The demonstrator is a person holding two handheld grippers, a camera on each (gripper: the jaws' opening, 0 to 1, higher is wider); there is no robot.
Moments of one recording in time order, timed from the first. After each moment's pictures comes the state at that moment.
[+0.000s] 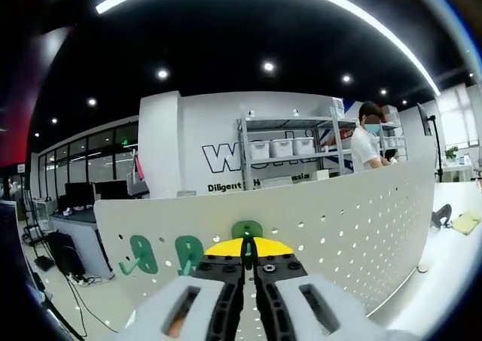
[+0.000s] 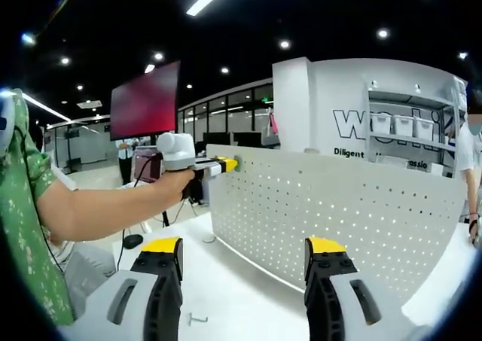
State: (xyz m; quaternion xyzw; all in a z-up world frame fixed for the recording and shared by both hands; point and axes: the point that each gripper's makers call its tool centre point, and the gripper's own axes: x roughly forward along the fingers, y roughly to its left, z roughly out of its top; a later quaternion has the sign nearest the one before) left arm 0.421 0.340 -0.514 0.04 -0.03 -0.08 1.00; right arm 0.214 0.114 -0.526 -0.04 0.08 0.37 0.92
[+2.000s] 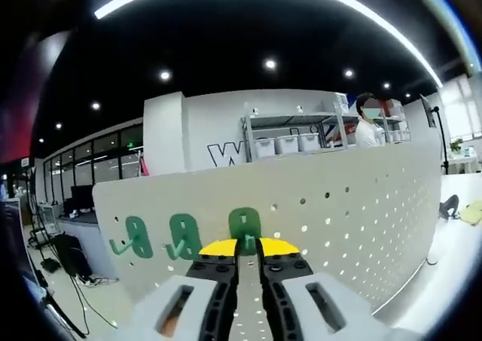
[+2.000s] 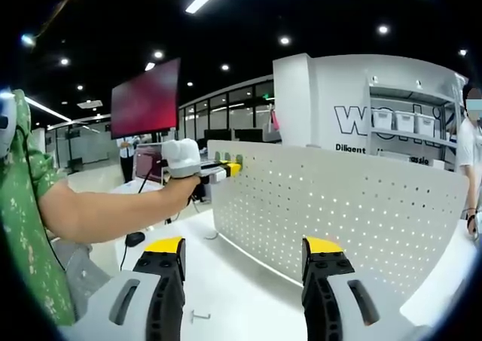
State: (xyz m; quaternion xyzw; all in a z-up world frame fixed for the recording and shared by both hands) left arm 0.427 0.343 -0.537 0.05 -0.03 -0.06 1.00; right arm 0.211 0.116 -0.533 -0.04 0.09 0.37 0.92
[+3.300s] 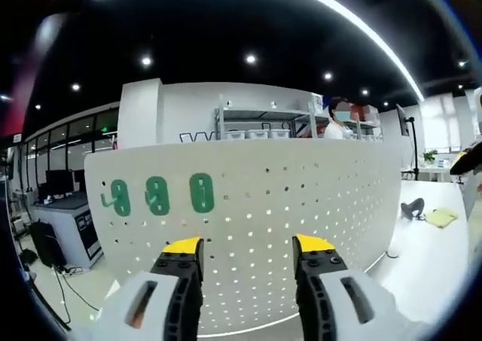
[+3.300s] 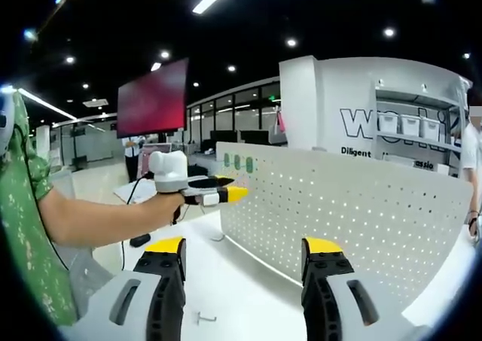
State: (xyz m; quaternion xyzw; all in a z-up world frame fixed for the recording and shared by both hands) left arm 0.362 0.314 -0.566 0.03 0.01 -0.16 0.99; right arm 0.202 0.131 -0.530 -0.04 0.09 0.39 0.92
